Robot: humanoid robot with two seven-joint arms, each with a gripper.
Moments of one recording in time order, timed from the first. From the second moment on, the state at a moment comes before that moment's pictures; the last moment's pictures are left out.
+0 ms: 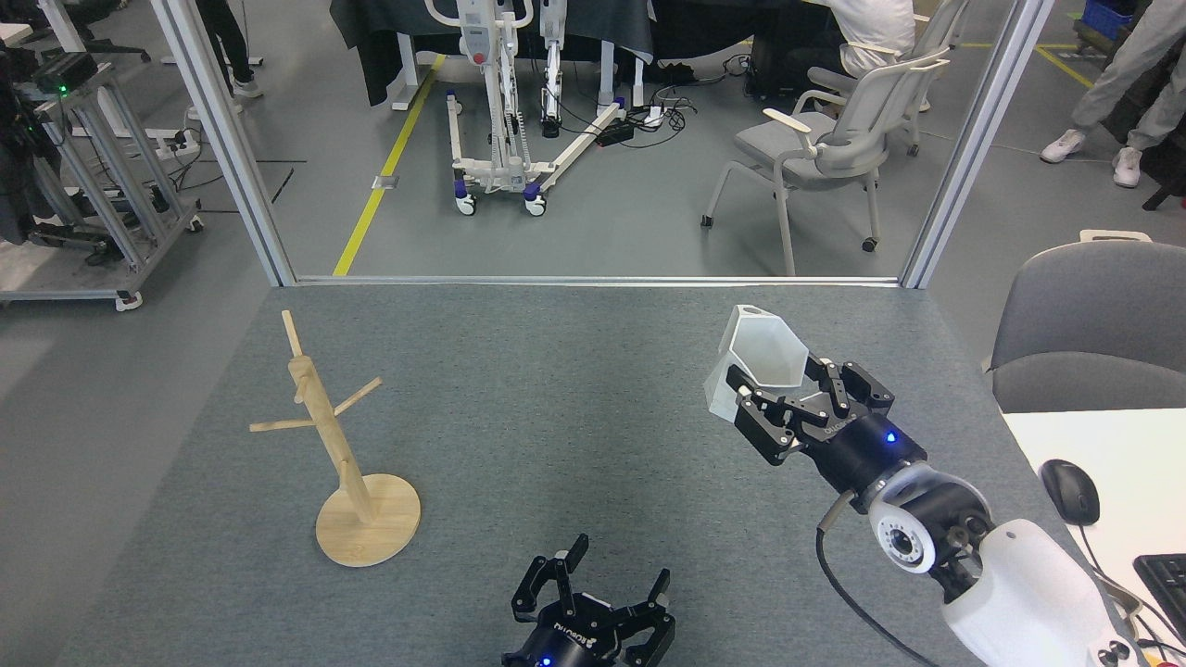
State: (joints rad) left arm -0.02 -0.11 -0.47 -1.43 -1.49 -0.02 0.07; right arm -0.46 -0.50 0.55 -1.57 0.75 0.01 0.16
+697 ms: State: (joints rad) left arm -0.04 -0.12 -0.64 -1.44 -1.49 0.41 0.08; right arm -0.71 -0.45 0.88 -1.63 0.71 0.51 0.39
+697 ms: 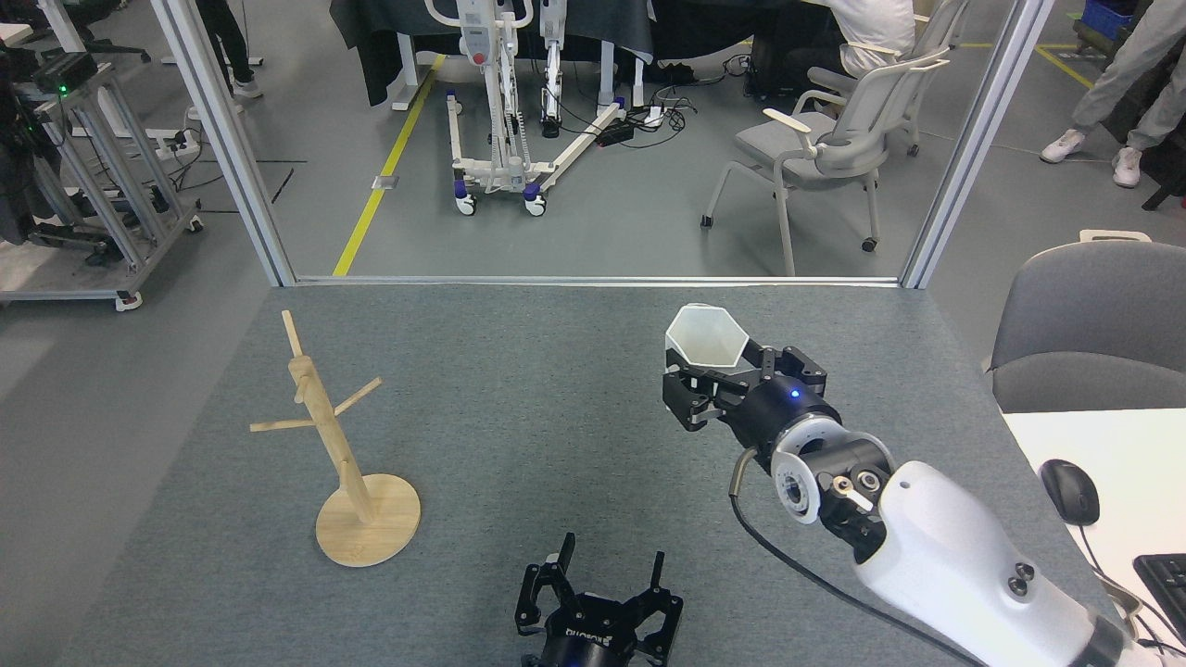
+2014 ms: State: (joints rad) left arm -0.38 -0.14 -0.67 -1.35 -1.29 0.54 -0.06; right arm -0.74 -0.28 0.94 -1.61 0.74 0.63 0.41
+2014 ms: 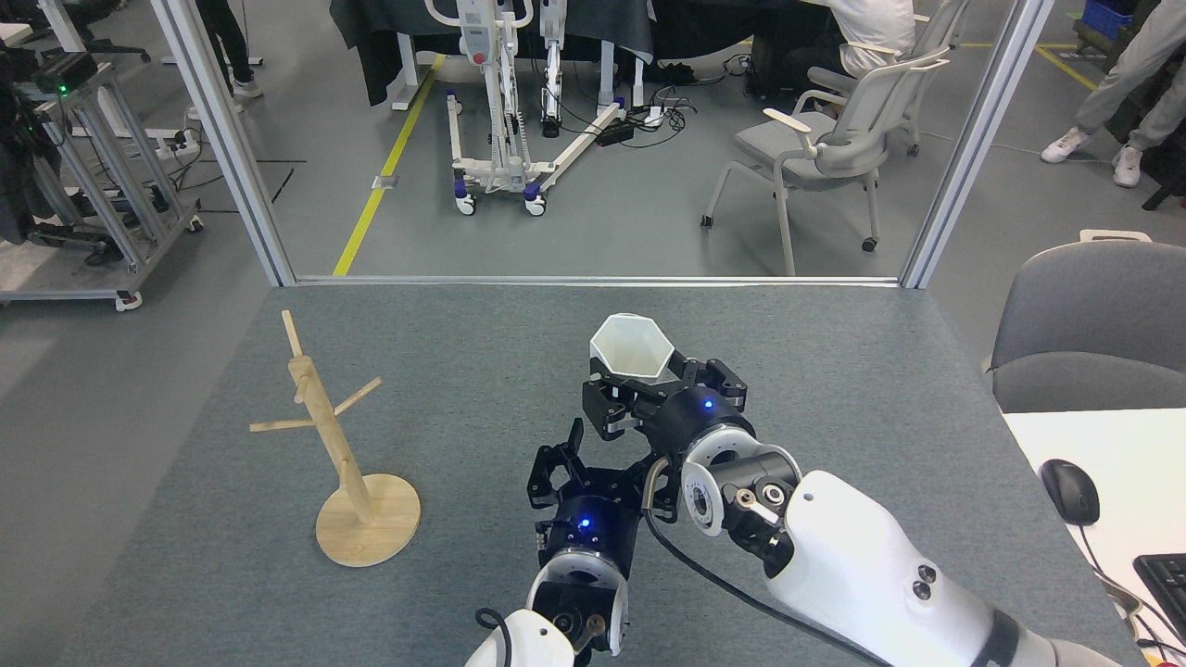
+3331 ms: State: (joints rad) left arm -0.54 -0.14 -0.67 -1.16 -1.23 0.51 -0.06; right arm -0.72 -0.25 0.95 -1.59 0.75 0.63 0.40
